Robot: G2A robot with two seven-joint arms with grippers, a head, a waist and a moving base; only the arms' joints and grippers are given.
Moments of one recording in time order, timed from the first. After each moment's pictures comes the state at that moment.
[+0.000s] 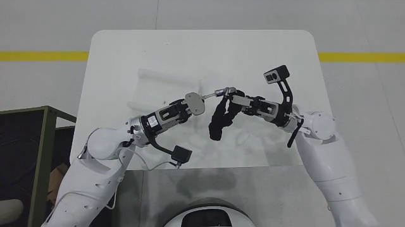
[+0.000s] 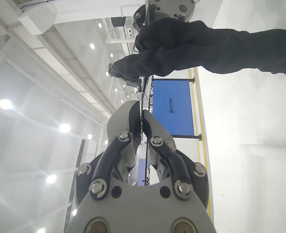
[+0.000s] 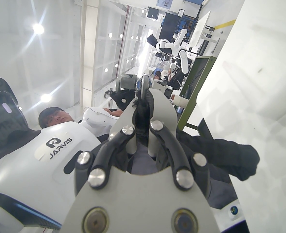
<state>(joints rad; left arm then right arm) 1.47 -1.07 -1.33 -2.01 2.72 0.02 0.71 -1.25 -1.18 1.30 -1.59 0.55 -0.36 1.12</state>
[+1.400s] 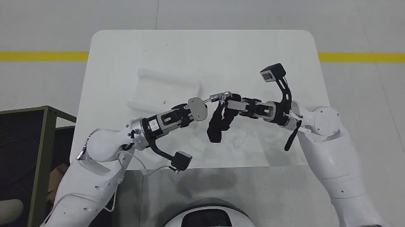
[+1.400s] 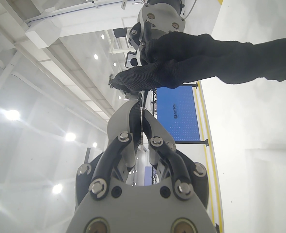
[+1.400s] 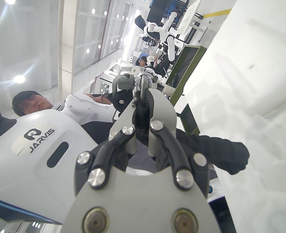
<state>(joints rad) 1.48 -1.06 -1.32 -2.03 2.75 0.04 0.75 -1.21 -1.16 1.29 -1.65 0.45 -0.36 1.16</state>
